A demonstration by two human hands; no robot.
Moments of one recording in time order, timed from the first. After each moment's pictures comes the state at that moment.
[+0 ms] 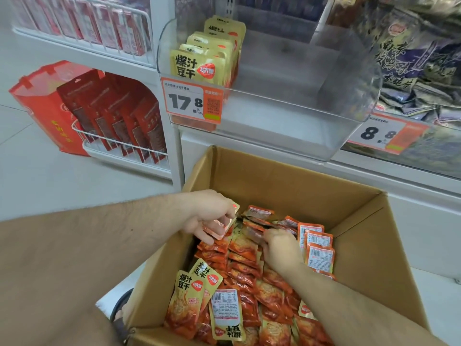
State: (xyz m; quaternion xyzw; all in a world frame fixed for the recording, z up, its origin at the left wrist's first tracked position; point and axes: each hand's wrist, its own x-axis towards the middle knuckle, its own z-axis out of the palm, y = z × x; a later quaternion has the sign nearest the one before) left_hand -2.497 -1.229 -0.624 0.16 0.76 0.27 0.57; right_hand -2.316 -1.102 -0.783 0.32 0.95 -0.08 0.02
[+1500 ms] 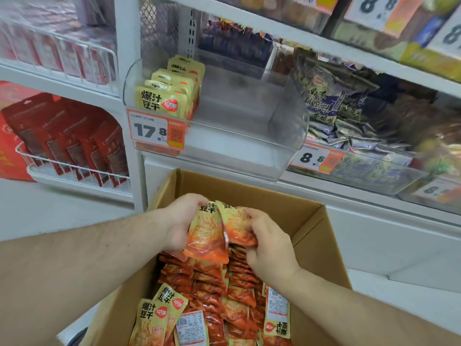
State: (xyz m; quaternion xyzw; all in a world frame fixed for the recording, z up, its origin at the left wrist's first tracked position) left_hand -2.477 -1.217 -0.593 0.02 0.62 0.46 0.64; right_hand -2.289 -1.129 -0.642 0.21 0.93 -0.10 -0.28
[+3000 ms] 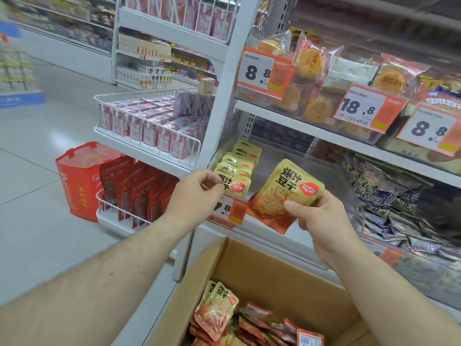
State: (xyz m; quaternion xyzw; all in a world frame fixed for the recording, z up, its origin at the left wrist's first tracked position) left_hand -2.585 -1.256 -0.494 0.30 0.72 0.62 0.07; right_hand -2.412 -1.120 -0.447 0.30 0.69 -0.57 -0.33
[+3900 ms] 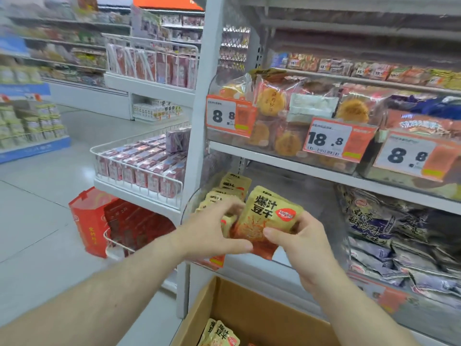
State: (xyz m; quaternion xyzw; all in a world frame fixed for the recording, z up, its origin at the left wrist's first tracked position) left_hand -2.571 -1.205 -0.438 0.53 0.74 0.39 0.15; right_hand -2.412 -1.079 -0.425 0.24 0.69 -0.61 -0.32
